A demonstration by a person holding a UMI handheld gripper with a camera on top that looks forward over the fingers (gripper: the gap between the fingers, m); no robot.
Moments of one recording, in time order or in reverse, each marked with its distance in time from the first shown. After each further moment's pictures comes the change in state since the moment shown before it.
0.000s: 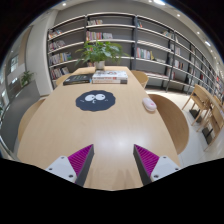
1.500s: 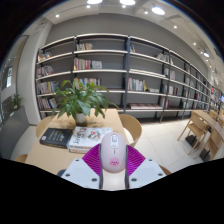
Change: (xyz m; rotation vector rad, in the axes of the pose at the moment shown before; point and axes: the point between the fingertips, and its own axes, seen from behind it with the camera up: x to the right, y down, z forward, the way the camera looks) arm 0.081 -0.369 0.134 0.299 0.090 0.021
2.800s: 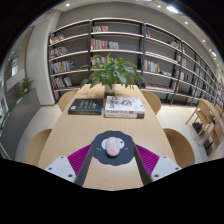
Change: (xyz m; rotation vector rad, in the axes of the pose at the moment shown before) arm -0.169 0.122 -0.124 -0.223 -0.094 -0.039
